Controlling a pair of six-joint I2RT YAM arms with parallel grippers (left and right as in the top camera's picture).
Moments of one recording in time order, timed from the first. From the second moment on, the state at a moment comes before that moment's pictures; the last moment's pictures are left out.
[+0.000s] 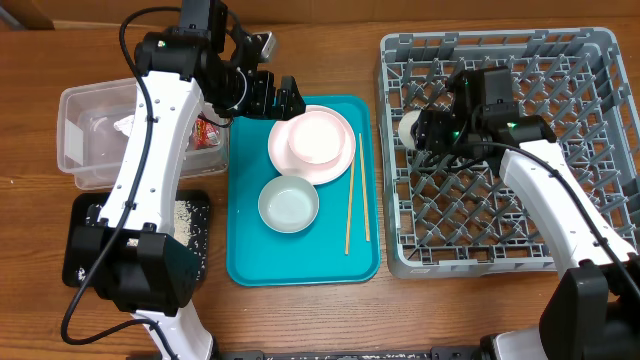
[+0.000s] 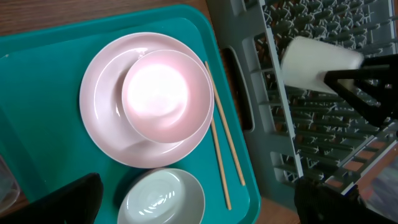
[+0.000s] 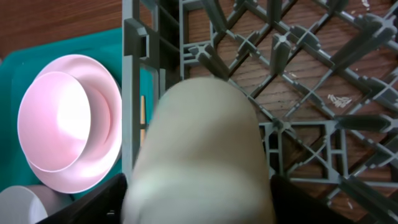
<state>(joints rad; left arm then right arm) -0.14 1.93 1.95 -1.25 0.52 0.00 0.14 1.63 1.24 -0.64 -0.21 0.28</state>
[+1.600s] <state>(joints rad) -0.12 1.93 1.95 -1.26 0.38 -0.10 0.14 1.73 1.28 -0.76 -0.08 0.37</state>
